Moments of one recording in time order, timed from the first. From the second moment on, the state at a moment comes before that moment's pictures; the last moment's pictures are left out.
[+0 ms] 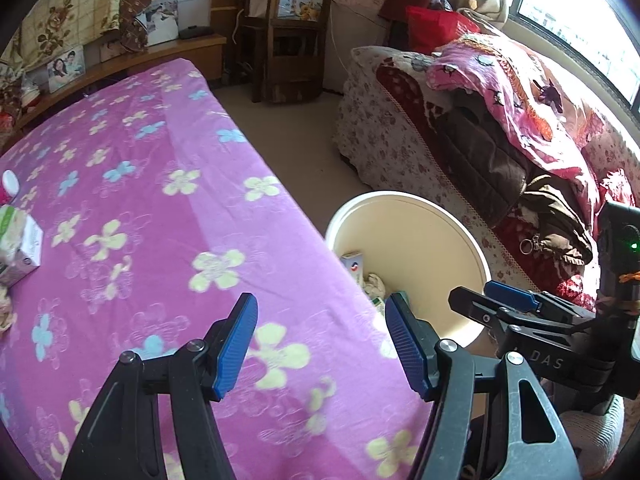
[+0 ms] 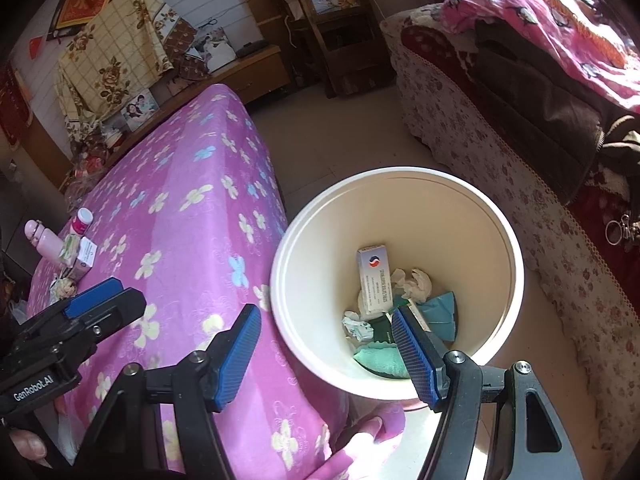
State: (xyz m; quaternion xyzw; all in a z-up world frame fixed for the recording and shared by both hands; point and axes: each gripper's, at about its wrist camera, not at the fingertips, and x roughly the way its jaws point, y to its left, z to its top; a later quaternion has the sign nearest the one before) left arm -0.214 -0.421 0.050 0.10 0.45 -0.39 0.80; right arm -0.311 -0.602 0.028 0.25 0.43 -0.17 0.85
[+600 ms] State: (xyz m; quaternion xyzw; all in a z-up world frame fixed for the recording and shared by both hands) left arm -0.197 -0.325 0.054 0.09 0.44 -0.32 0.83; right arm -0.277 -0.524 0.047 0.20 0.43 -0.12 0.87
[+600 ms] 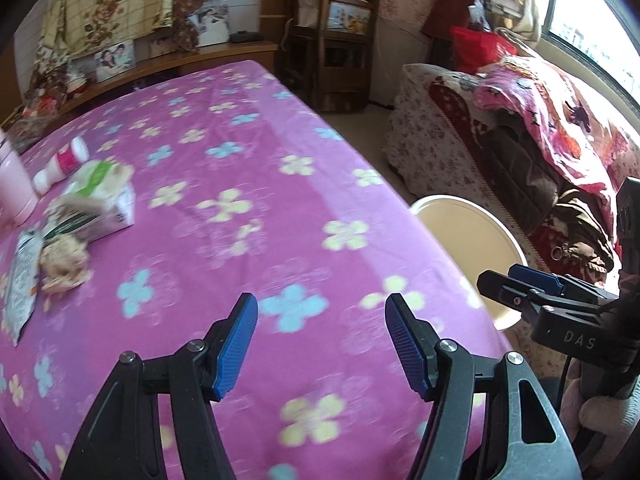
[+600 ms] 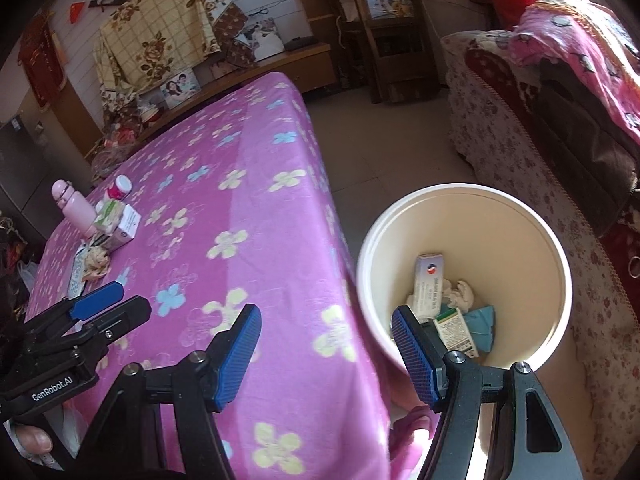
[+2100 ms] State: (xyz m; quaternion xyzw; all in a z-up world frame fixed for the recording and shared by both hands) left arm -0.025 -0.081 0.021 0.09 0.46 -0.22 0.86; right arm -0.094 -0.293 0.039 0.14 0.47 0.10 0.87
